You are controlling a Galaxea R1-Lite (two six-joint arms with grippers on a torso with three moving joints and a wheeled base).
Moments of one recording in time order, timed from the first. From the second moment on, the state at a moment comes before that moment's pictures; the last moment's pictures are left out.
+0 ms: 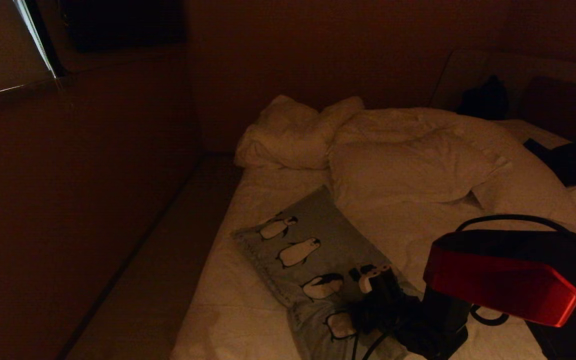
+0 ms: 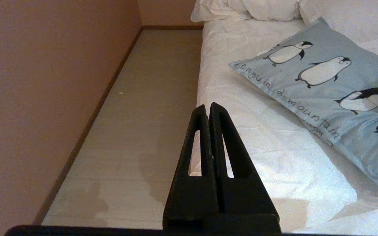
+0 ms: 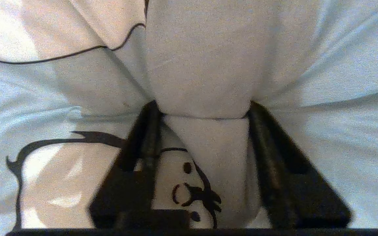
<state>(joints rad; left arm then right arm) 0.00 0.00 0.00 0.00 0.00 0.00 0.53 2.47 -0.81 -0.88 -0.22 0.14</state>
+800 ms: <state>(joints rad) 0.00 0.00 0.00 0.00 0.00 0.00 0.52 2.41 -0.82 -0.87 -0.22 0.16</state>
